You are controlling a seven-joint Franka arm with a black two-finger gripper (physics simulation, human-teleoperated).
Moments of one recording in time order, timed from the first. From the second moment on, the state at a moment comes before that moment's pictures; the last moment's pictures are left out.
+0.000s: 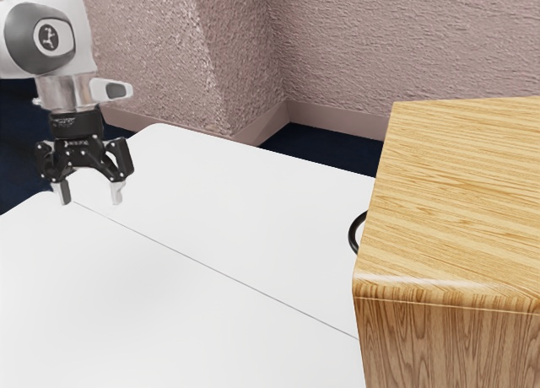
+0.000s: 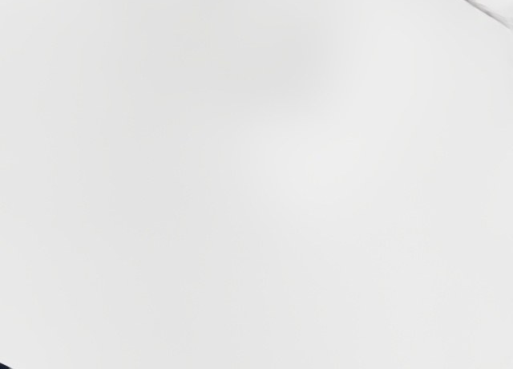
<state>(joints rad) 0.08 0.15 0.36 -1.32 -0.02 1.17 -0.08</state>
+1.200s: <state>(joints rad) -0.08 0.22 -0.01 -1.20 -0.21 1.54 -0.47</state>
